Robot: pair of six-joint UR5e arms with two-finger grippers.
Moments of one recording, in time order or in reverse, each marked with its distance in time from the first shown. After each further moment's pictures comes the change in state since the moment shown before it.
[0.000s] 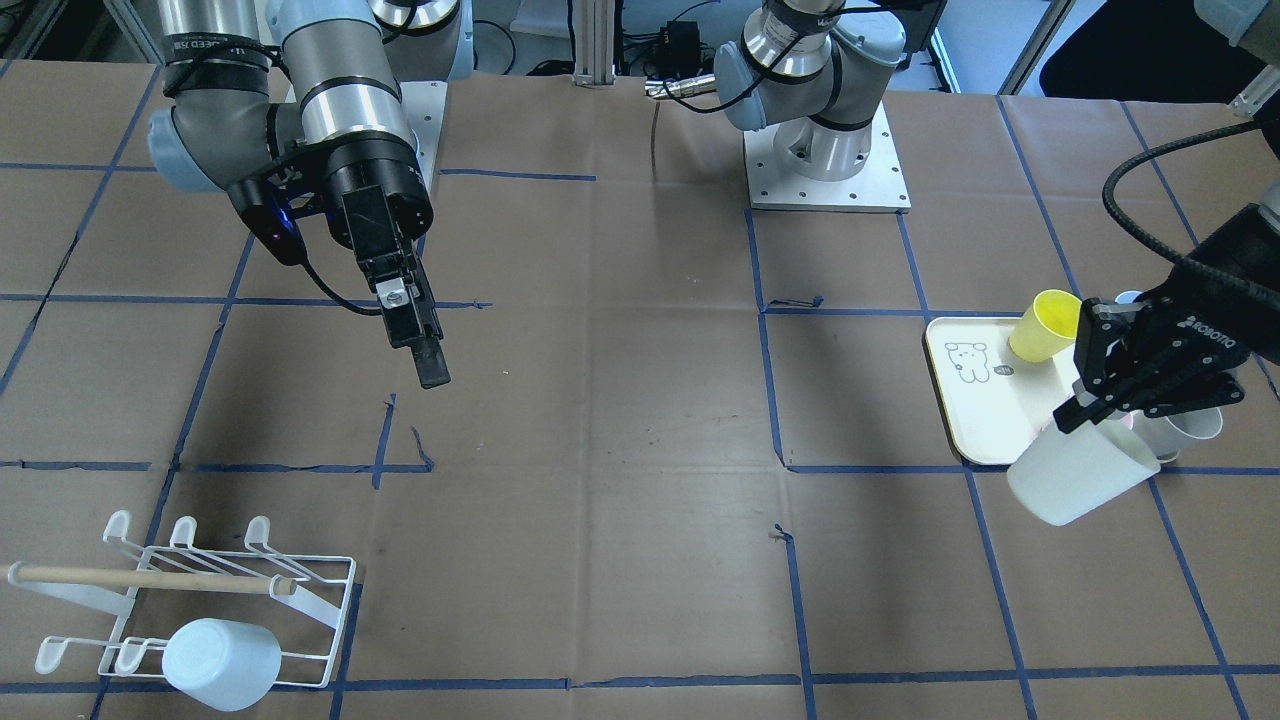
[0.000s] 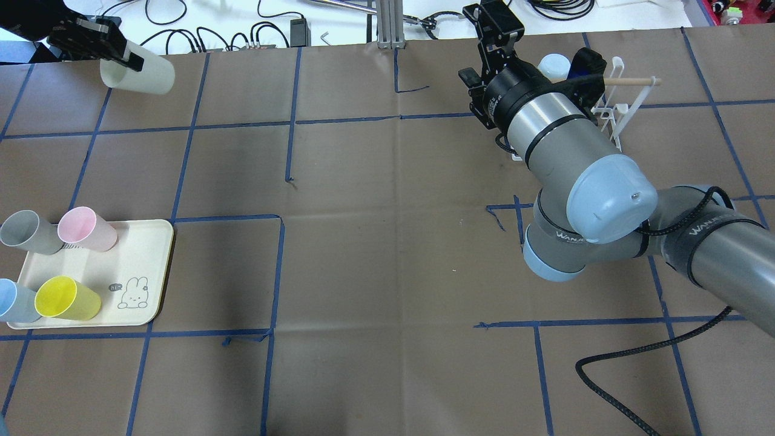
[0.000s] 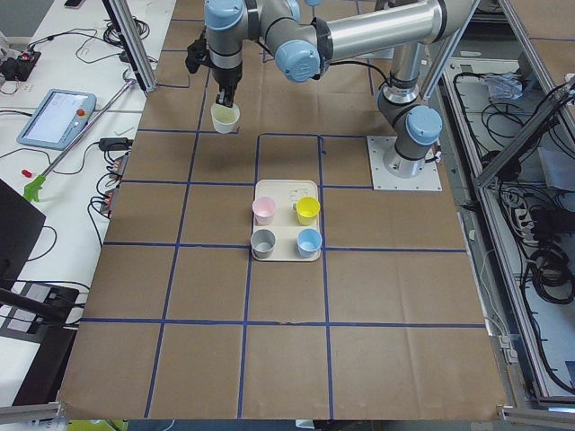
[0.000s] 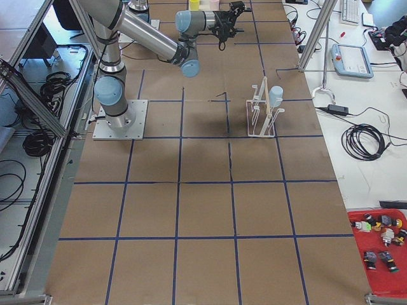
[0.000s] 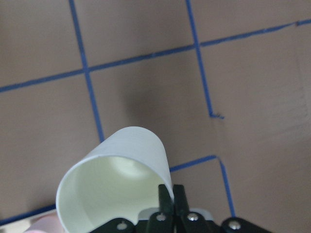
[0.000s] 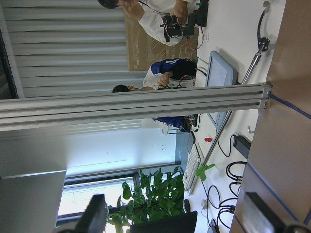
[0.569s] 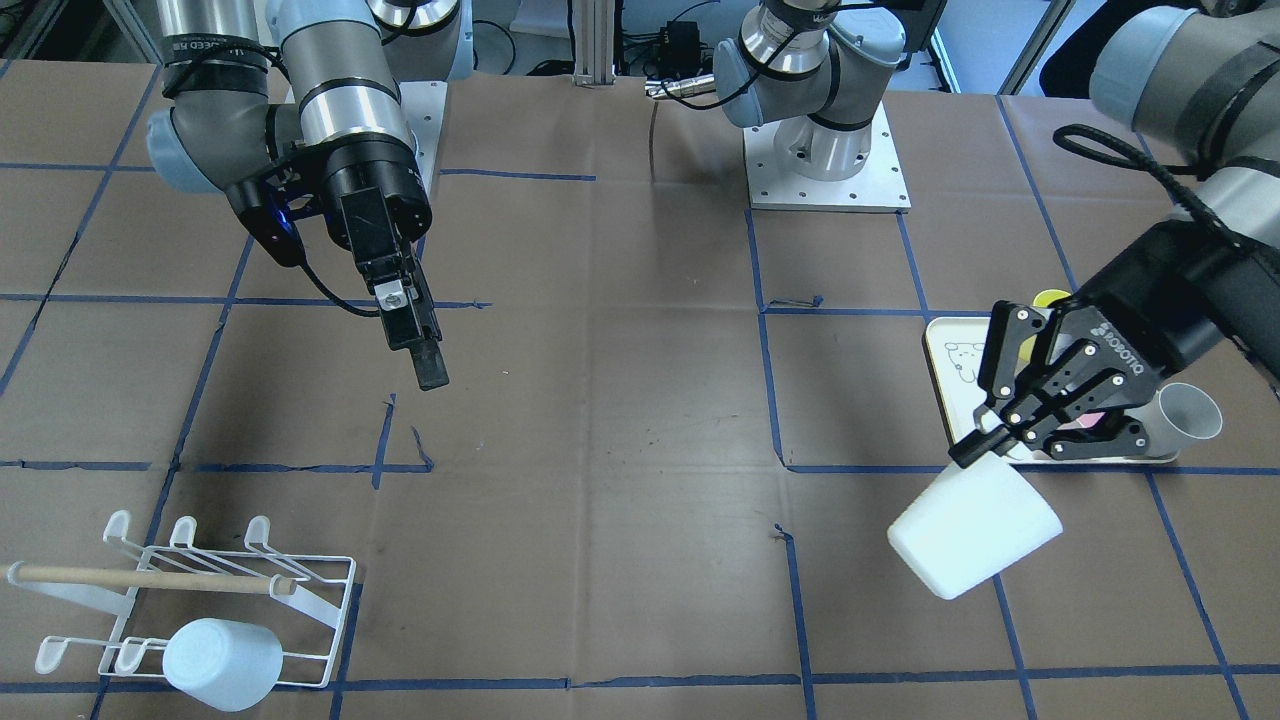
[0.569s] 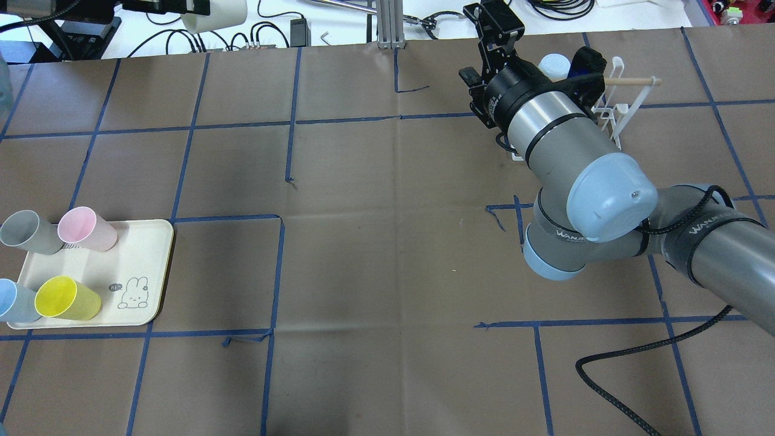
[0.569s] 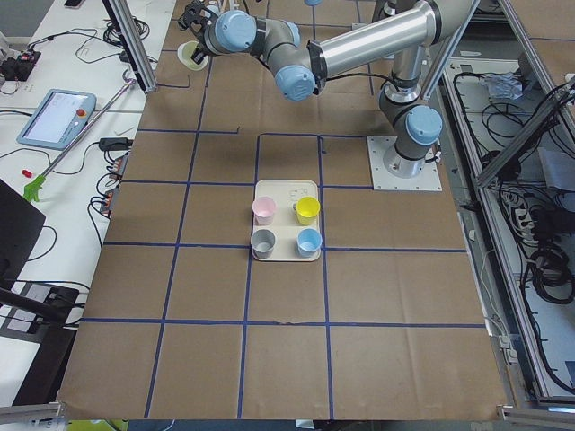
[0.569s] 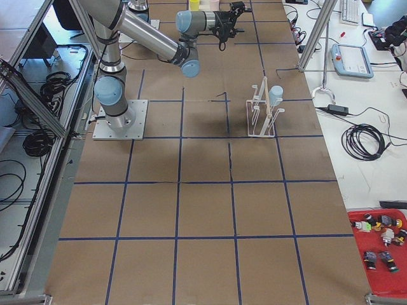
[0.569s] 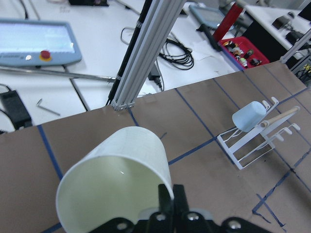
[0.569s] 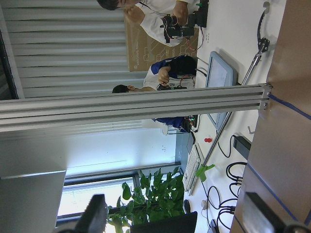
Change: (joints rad) left arm -0.057 0.008 -0.212 0.480 -0.426 0.035; right arm -0.001 0.004 -0.002 0.001 0.000 -0.001
